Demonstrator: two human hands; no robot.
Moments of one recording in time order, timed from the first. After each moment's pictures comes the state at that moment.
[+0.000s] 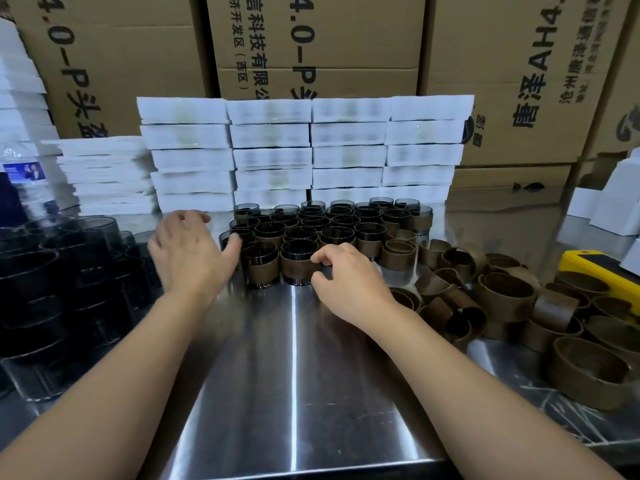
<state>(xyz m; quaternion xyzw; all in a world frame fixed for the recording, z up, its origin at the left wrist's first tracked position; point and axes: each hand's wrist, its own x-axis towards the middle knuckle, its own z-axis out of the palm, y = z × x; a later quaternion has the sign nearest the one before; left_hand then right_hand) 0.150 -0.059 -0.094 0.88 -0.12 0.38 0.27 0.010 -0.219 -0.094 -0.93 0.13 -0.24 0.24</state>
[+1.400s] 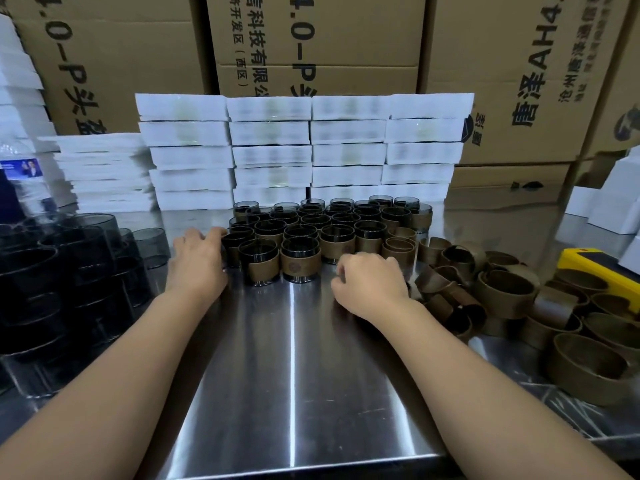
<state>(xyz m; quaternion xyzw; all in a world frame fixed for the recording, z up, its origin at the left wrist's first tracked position) 0.153 -0.049 -0.099 0.94 -0.20 0.21 0.19 0.008 -0.237 -0.097 -0.97 0.17 -0.20 0.04</state>
